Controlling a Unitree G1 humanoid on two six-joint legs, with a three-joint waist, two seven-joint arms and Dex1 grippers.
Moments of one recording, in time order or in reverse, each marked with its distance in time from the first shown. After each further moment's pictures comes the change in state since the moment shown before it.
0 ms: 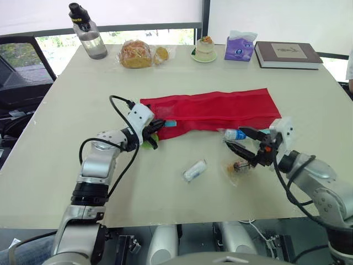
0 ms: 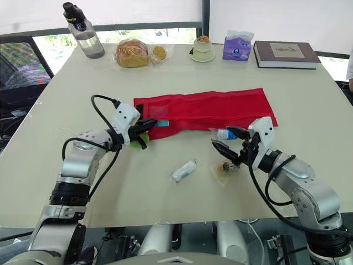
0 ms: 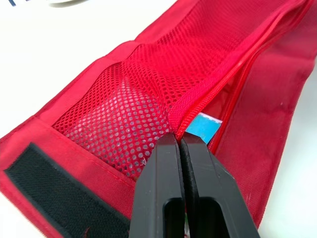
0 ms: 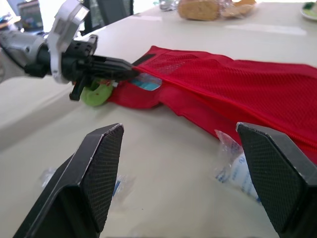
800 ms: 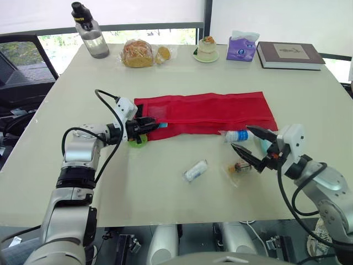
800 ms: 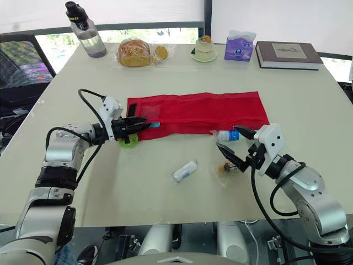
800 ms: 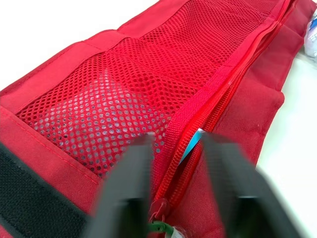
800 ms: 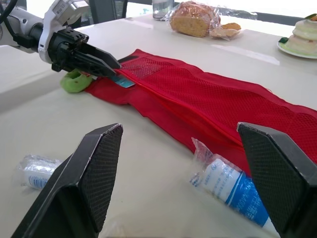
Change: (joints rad) left arm -0.141 0.097 0.009 0.298 -0.092 -0.021 -0.258; right arm 0.126 -0.001 -0.057 -0.071 -0.103 -0.128 0.003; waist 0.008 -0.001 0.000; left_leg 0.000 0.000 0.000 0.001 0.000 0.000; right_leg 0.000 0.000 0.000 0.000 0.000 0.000
